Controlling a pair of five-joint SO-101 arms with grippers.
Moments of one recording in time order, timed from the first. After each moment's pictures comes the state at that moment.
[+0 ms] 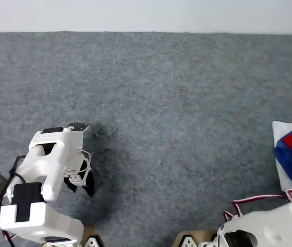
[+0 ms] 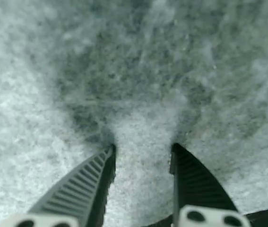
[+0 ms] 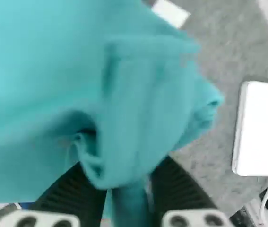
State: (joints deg) left arm -10.1 9.1 42.9 74.9 -9.5; right arm 65.8 18.0 -18.8 71.2 38.7
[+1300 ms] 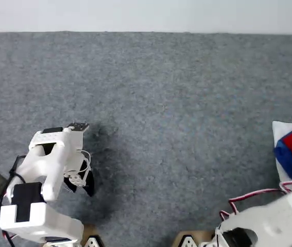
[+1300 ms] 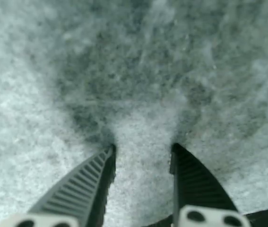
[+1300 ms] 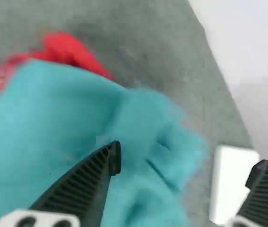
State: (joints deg) left arm -10.1 9.1 42.9 74.9 -9.5; right arm 59.8 20.6 -34.3 72.4 35.9
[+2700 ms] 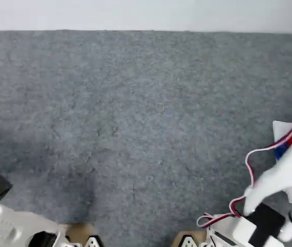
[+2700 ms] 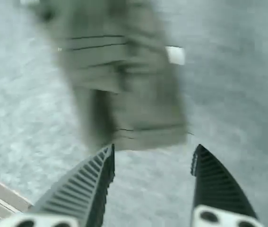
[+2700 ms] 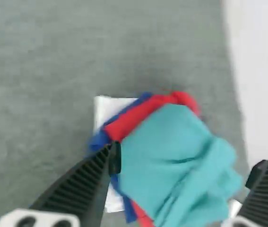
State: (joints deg) left arm -68.9 13.0 -10.4 95.4 -18.2; right arm 31.6 -8.3 -34.3 99.8 35.9
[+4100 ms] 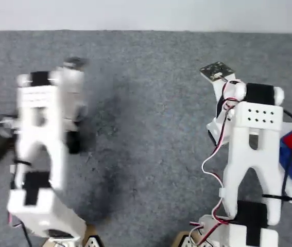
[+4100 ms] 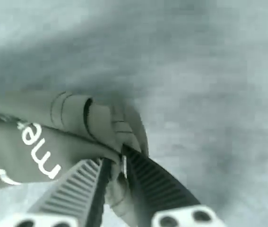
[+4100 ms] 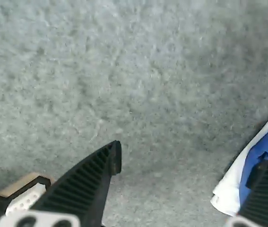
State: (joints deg) left arm -5.8 9.9 -5.9 98.7 -18.6; right arm 4.8 -8.5 1.7 100.7 30.9
